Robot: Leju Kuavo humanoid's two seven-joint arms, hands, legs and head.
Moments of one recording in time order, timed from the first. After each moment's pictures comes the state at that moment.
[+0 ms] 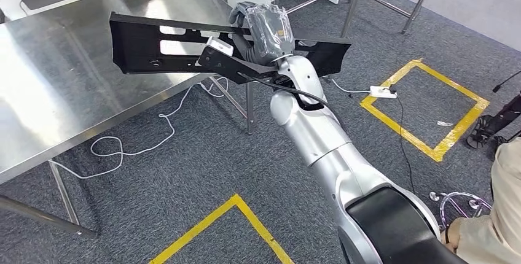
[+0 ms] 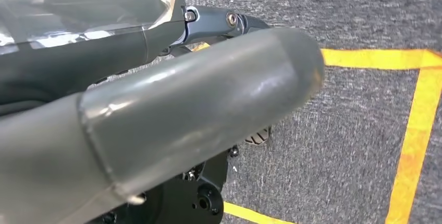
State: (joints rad) left arm -0.11 -0.19 1.16 -0.21 -0.26 0.14 -0.28; right arm -1.01 0.25 0.40 -0.81 0.94 -0.38 -0.17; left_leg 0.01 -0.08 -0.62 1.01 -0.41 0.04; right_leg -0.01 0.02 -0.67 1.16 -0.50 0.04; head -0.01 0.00
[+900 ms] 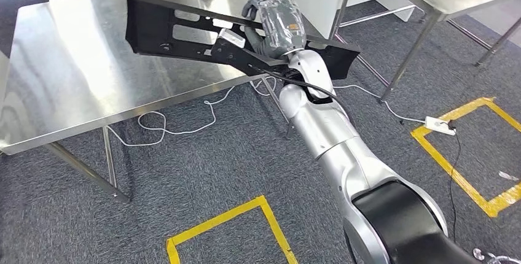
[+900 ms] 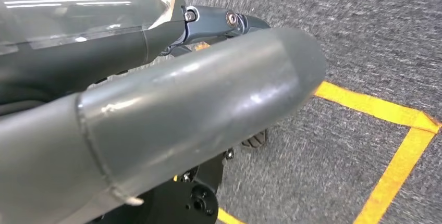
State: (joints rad) left arm -0.11 -0.18 1.16 -0.21 -0.26 0.14 -0.29; right arm -1.04 0.21 0.36 -0.77 0.94 -0.39 -0.18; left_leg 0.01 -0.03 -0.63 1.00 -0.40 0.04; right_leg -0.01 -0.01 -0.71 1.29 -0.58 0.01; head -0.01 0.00
